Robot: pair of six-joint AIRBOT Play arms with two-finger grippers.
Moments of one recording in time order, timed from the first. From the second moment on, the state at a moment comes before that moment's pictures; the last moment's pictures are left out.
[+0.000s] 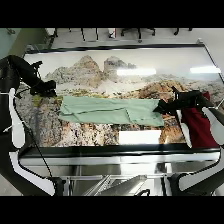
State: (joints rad) left arm 0.10 -1.82 1.98 -1.84 1.65 1.58; right arm -0.24 -1.79 1.18 2.32 -1.12 -1.93
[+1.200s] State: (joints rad) left arm -0.67 -2.18 2.03 -2.04 1.03 1.50; right arm -0.15 -1.28 1.46 2.33 -1.37 -1.85
